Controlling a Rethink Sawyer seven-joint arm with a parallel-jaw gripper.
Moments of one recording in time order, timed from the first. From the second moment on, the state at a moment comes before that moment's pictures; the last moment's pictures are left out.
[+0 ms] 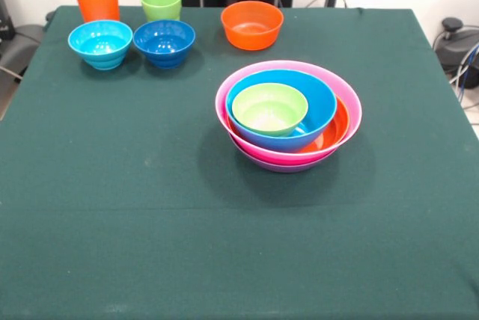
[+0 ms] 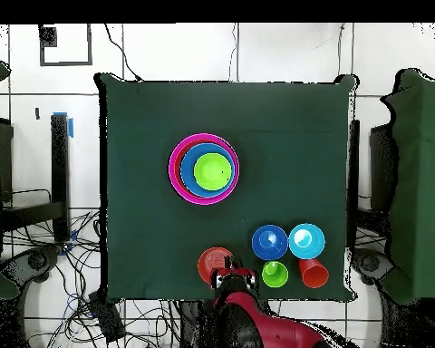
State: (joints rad) arm -0.68 -0.70 0.09 2.44 -0.41 -0.46 1.57
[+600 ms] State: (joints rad) arm -0.70 -0.70 0.09 2.45 -0.41 -0.46 1.63
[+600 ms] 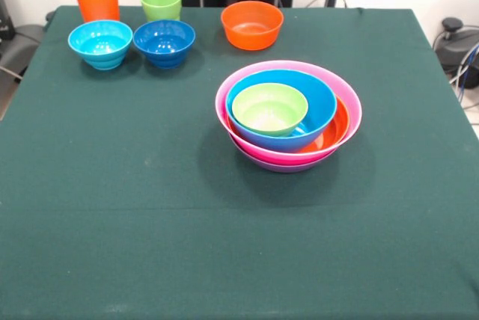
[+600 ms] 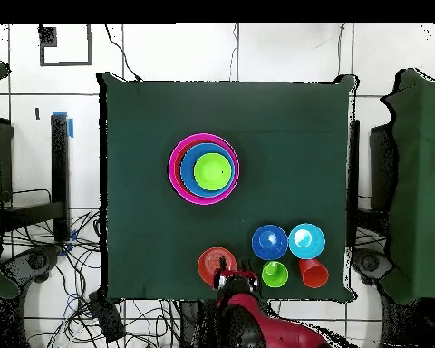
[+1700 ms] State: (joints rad) arm -0.54 -0.57 0.01 2.42 -0.49 -0.55 1.66
